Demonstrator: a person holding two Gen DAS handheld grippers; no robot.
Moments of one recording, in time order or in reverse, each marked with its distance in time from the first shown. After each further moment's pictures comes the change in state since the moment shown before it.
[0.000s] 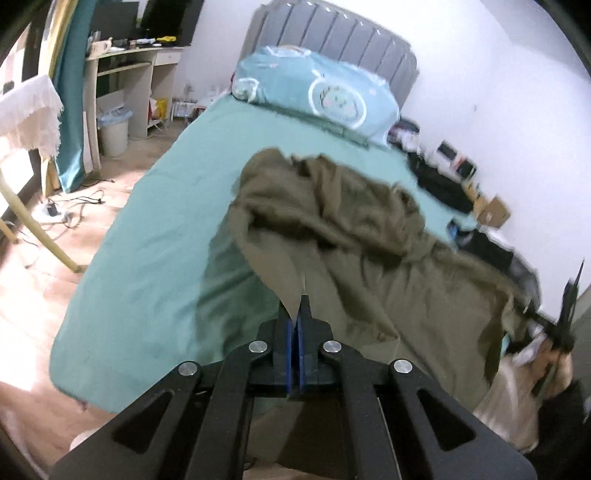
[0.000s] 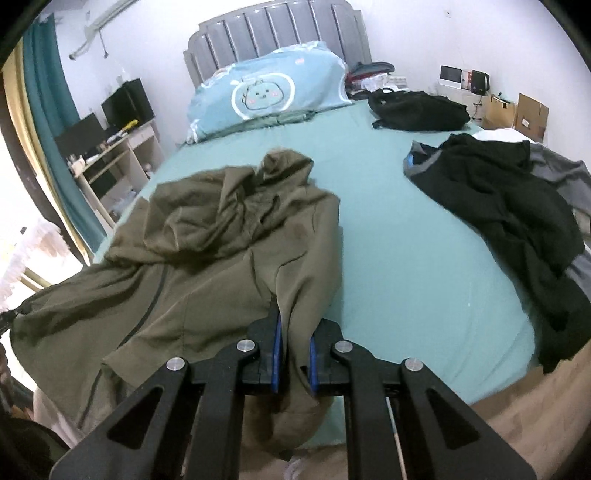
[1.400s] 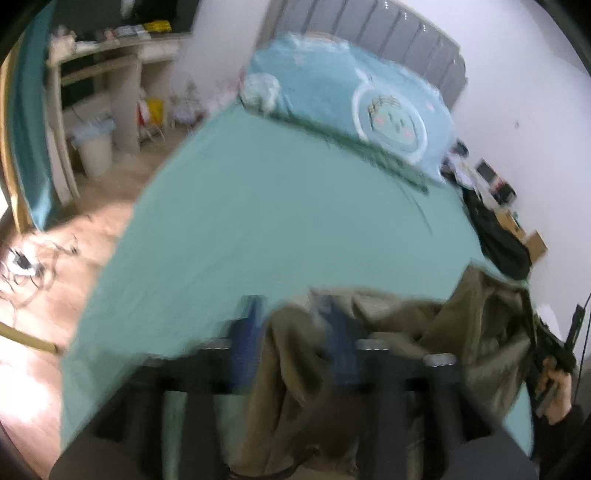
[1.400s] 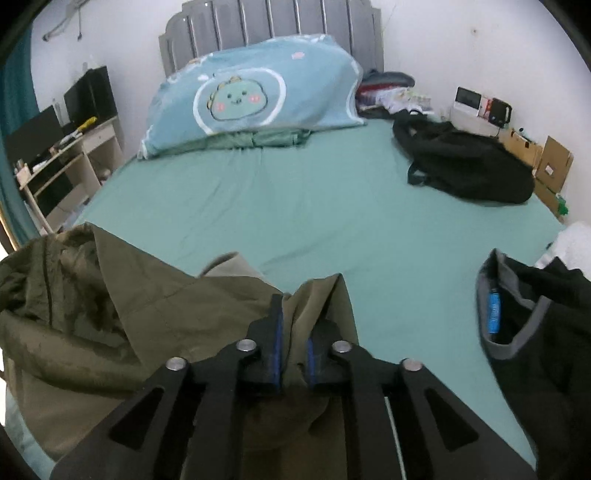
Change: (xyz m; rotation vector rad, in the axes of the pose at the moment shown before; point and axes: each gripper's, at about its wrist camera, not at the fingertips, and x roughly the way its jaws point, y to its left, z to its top) left arm 0.280 0.053 0.279 -0.019 -0.018 0.084; right arm 0.285 0.009 0.237 -0.086 -0.009 -0.118
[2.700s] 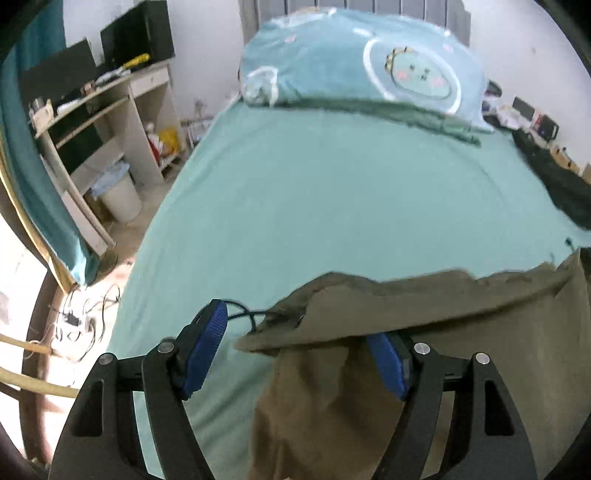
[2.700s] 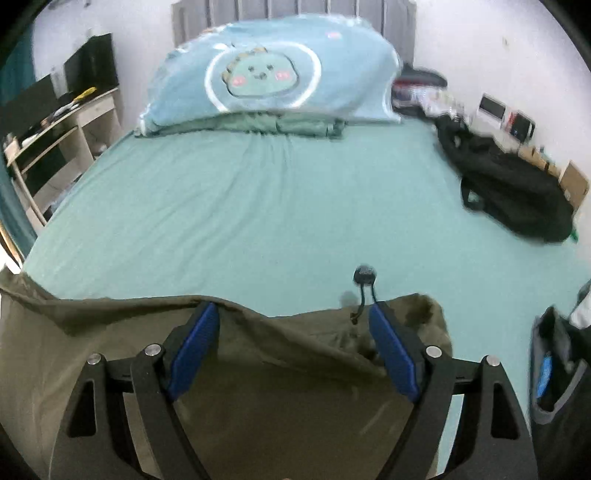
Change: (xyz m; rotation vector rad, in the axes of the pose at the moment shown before) left arm 0.123 -0.040 0.036 0.232 0.101 0.267; right arm 0.101 0.066 0.050 -0.066 0.074 -0.020
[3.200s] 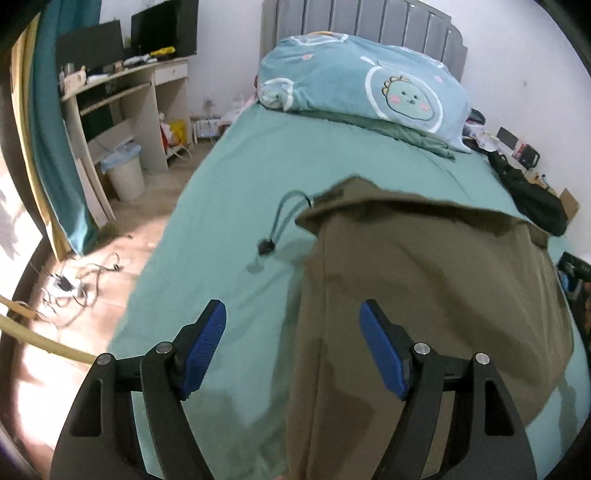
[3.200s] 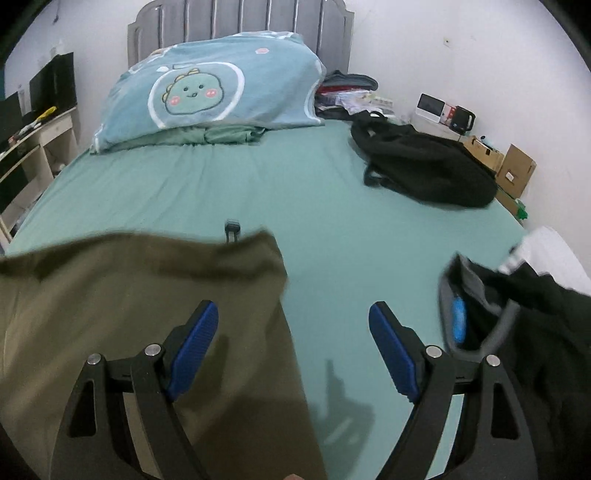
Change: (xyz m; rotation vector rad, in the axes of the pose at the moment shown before) left arm -0.097 0.059 -0.110 -0.089 -0.070 -0.110; right arm -0.086 -0.073 -0.068 0.064 -0.064 -0.193
